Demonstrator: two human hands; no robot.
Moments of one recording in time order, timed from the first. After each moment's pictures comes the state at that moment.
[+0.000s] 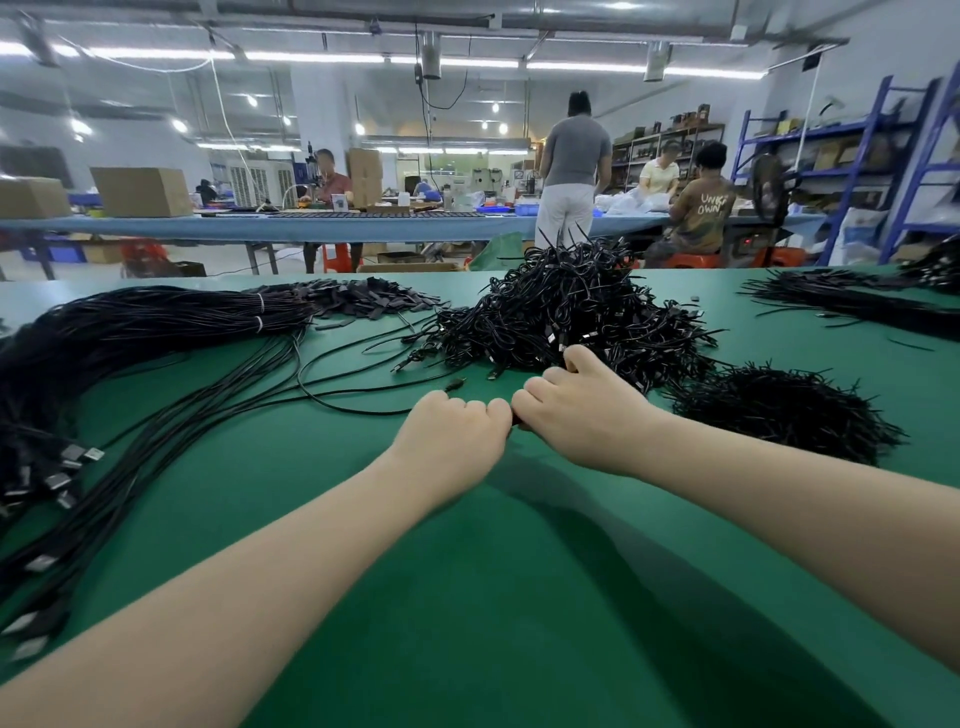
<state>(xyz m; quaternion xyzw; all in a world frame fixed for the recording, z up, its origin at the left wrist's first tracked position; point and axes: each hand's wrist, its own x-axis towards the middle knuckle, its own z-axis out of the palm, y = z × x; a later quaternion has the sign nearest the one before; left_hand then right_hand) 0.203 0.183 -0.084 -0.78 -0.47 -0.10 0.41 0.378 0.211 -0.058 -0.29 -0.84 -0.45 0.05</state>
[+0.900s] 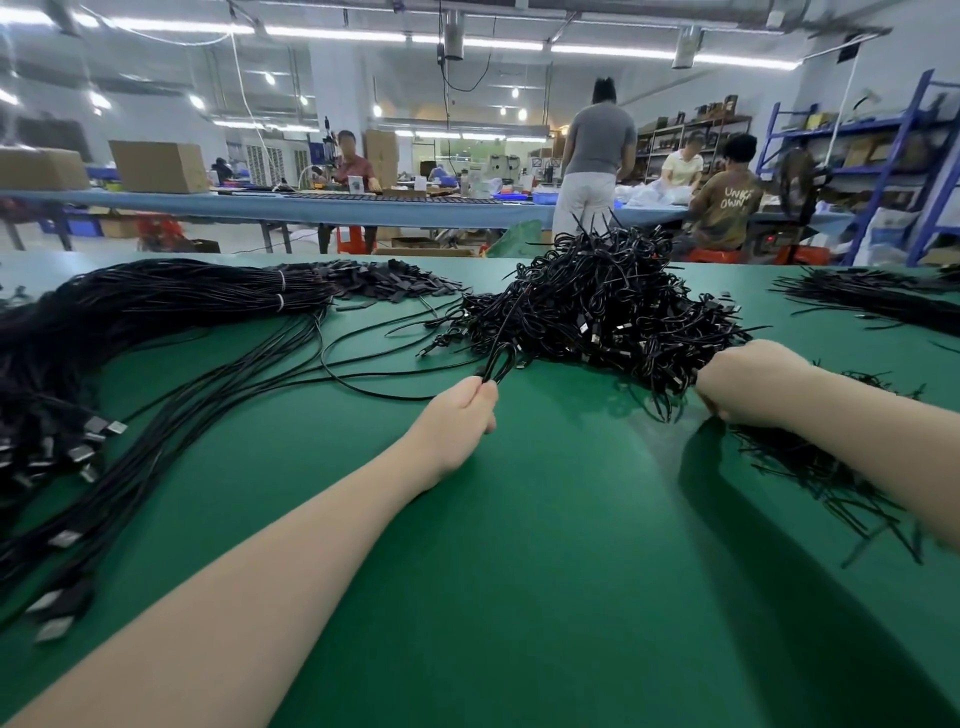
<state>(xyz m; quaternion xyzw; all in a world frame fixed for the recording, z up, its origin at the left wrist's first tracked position) 0.174 0.200 -0.104 -0.62 -0.56 -0.45 -0.31 0.470 0.277 -0.038 -0.52 -0.75 -0.32 -0.25</state>
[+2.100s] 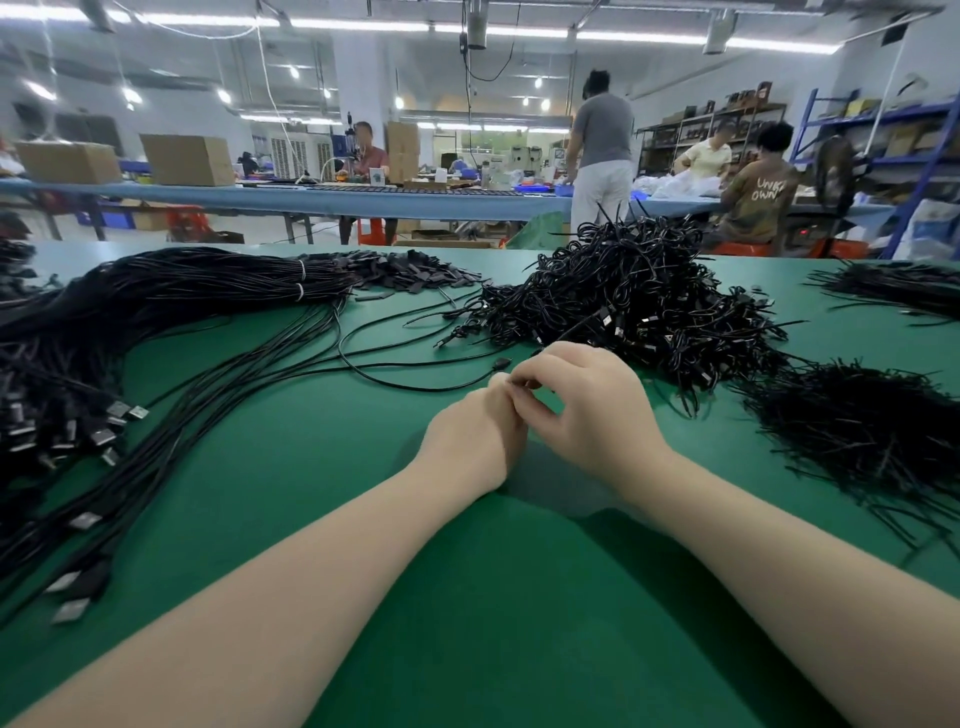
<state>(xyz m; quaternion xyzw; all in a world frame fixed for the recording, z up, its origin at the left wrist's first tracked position) 0.188 0.192 -0.108 -0.71 -0.66 -0.25 0.01 0.322 0.199 -0.076 -0.27 -0.84 -0.13 0.45</state>
